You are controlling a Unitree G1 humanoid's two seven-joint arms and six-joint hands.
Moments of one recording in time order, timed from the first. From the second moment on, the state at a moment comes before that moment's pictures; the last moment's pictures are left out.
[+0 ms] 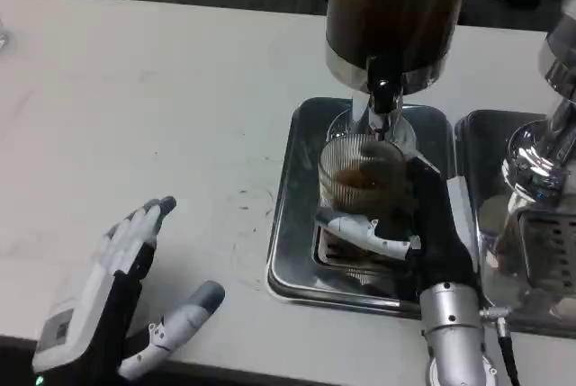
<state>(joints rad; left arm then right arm) 0.22 0.39 -0.06 0.39 0.60 -0.64 0.39 -0.23 0.03 0.14 0.70 -0.29 -0.46 -0.37</state>
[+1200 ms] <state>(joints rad) 0.19 0.41 -0.11 0.40 0.59 -0.64 0.38 -0.01 0.00 0.14 0.39 -0.33 -0.40 -0.35</state>
